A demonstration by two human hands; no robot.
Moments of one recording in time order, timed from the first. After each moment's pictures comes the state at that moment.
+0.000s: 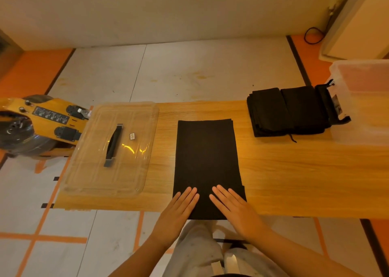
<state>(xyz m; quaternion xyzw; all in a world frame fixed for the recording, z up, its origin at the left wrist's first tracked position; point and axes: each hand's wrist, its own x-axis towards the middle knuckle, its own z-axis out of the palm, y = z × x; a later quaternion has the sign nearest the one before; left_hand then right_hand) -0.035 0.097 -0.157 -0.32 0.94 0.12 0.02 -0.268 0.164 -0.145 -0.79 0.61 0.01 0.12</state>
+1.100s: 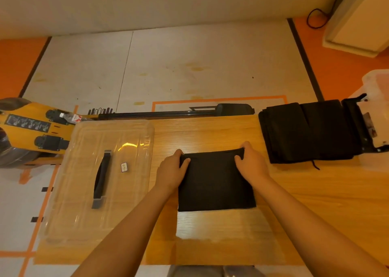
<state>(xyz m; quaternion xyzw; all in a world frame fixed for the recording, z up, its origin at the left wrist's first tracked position) -0.117 -0.129 -0.125 -0.56 0.76 0.31 -0.06 -0.336 -0.052 -0.112 -0.40 0.86 -0.13 0.29</state>
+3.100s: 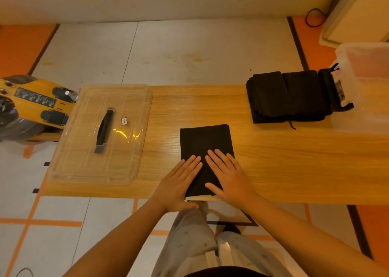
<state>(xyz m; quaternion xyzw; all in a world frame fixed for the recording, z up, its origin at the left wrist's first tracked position) -0.060 0.046 -0.148 -0.26 0.96 0.11 0.04 -0.274 0.118 -0.135 -0.75 0.65 -0.03 0.09</state>
